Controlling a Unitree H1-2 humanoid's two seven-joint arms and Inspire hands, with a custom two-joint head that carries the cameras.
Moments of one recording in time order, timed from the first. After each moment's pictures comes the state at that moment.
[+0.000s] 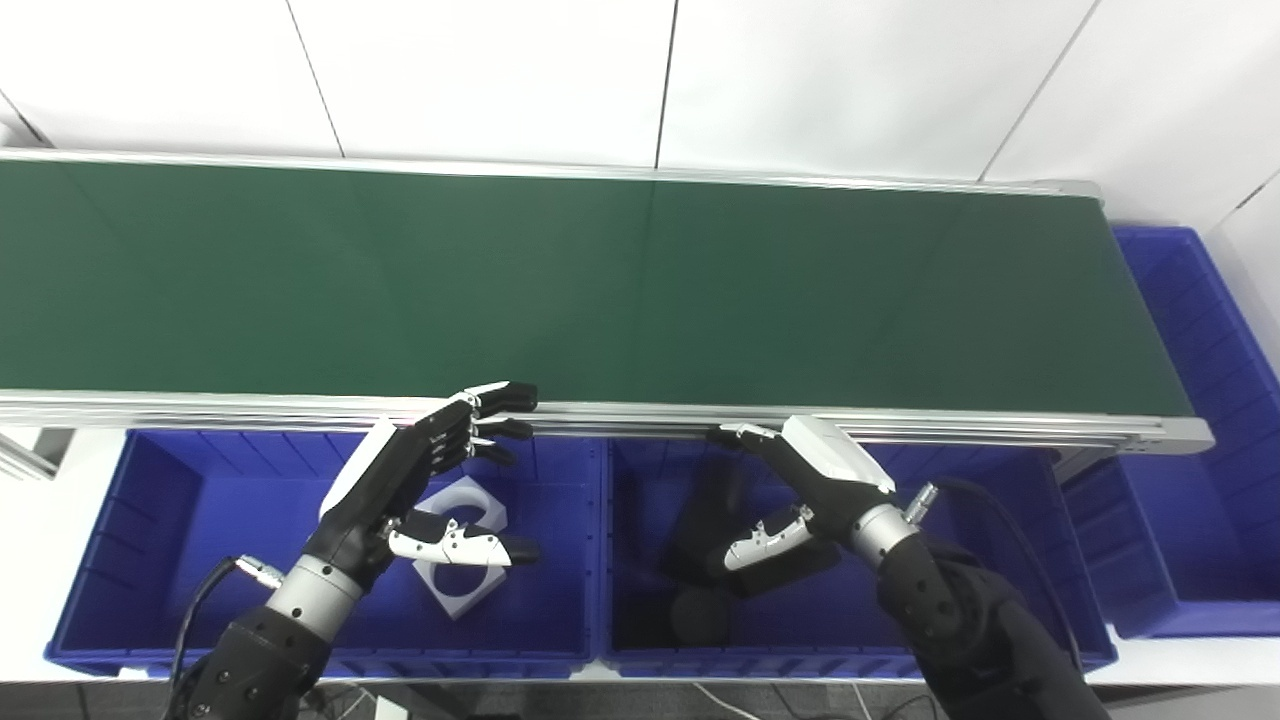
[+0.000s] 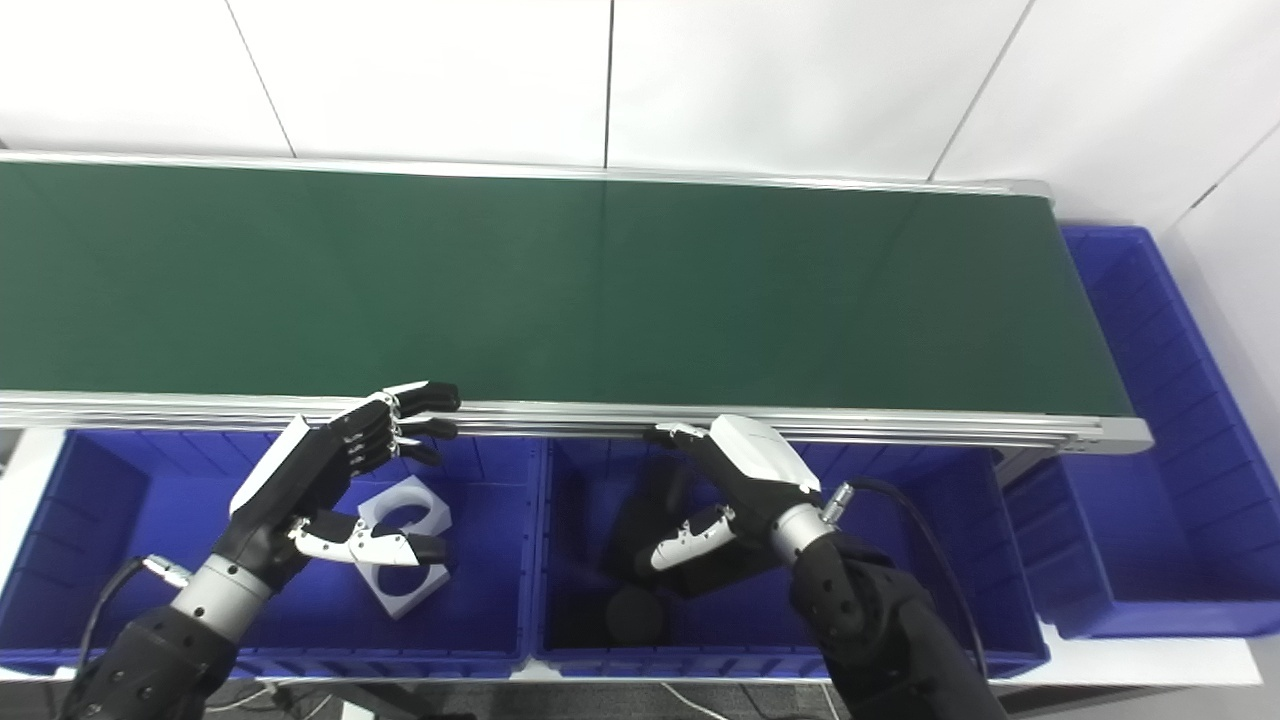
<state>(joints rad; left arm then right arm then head) 0.20 0.24 -0.20 -0.23 0.04 -0.05 -0.31 0.06 -0.34 0.37 -0.22 -0.69 0.34 0.37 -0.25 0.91</state>
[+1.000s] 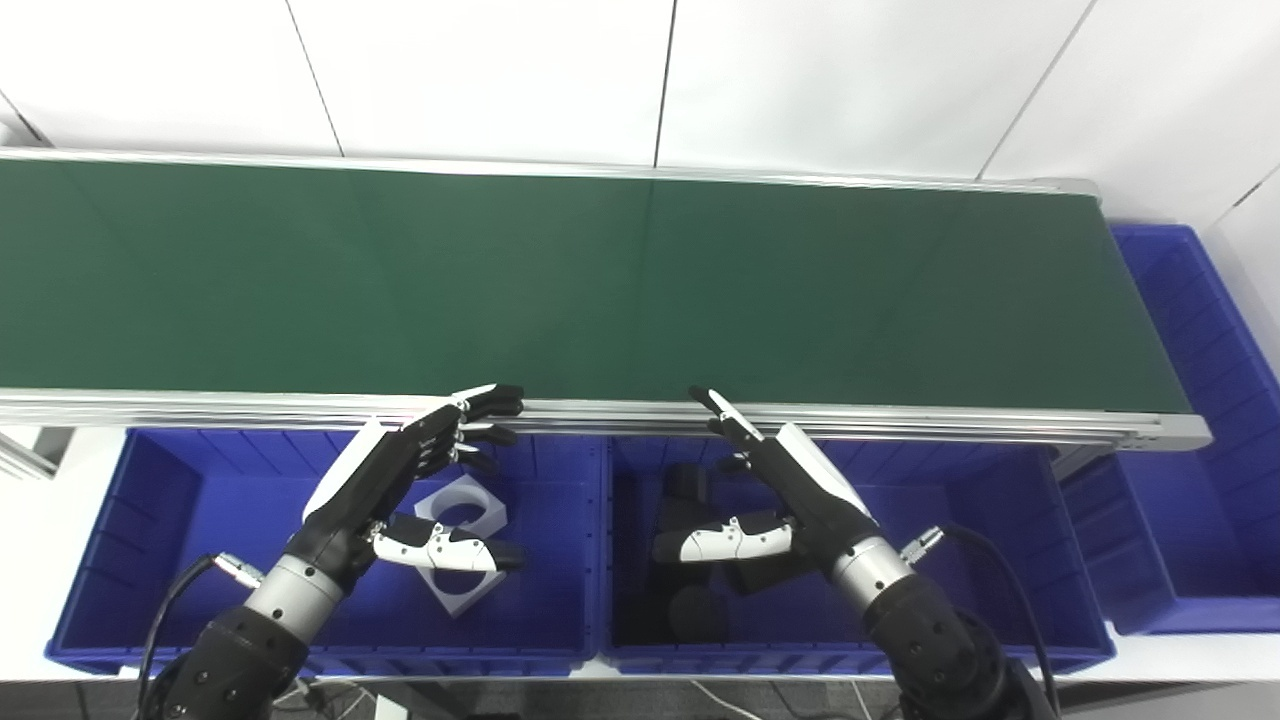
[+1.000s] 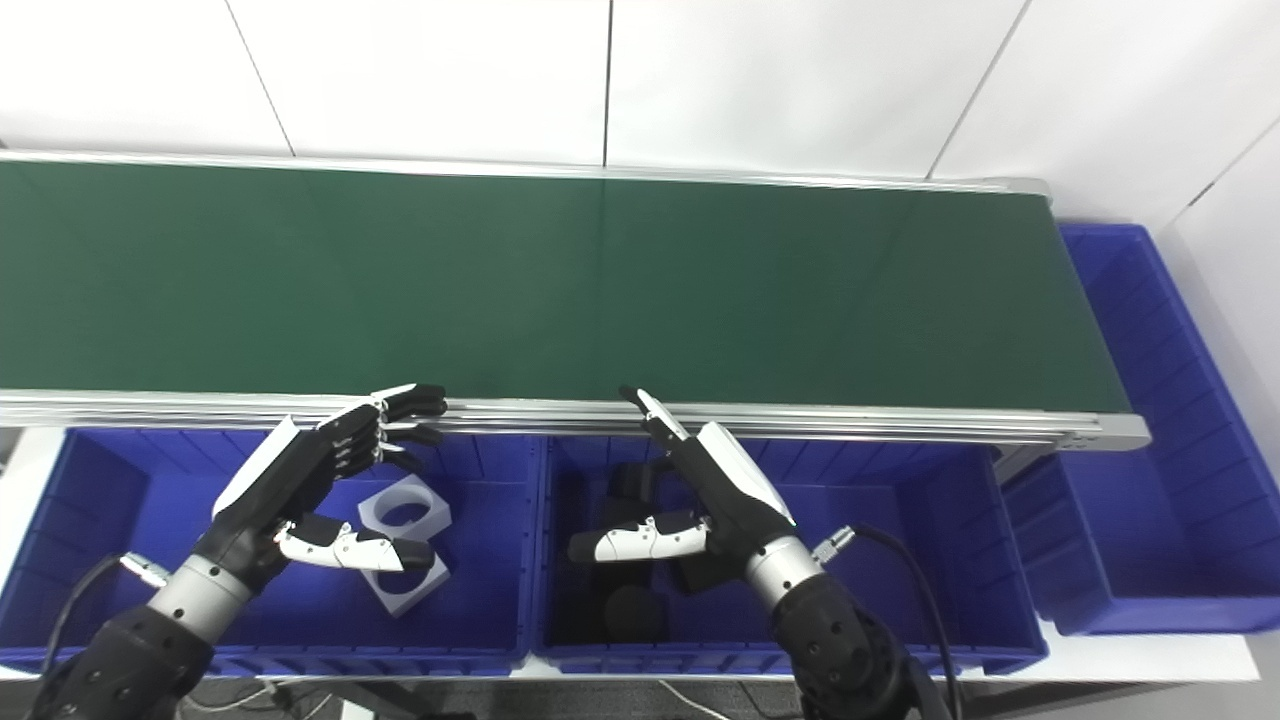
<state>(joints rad) 0.20 0.28 -0.20 -0.27 0.08 0.00 -0.33 0.18 -0.20 0.27 -0.35 -0.36 0.33 0.32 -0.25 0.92</state>
